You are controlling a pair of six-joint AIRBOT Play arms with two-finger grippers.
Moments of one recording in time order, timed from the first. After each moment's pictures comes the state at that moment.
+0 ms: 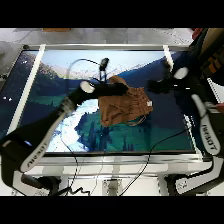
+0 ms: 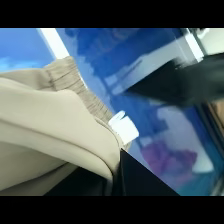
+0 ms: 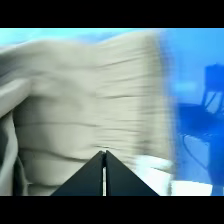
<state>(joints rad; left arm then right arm) -0.59 -1.71 1.50 0.50 -0.49 -1.05 -0.06 -1.64 1.57 -1.15 1.11 1.52</state>
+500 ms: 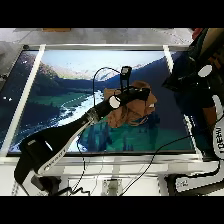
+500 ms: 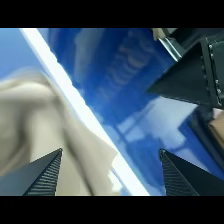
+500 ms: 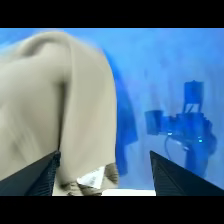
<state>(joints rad) -0.78 -1.80 1.58 0.58 -0.12 -1.04 -0.19 -1.59 1.57 -1.20 1.14 1.47</state>
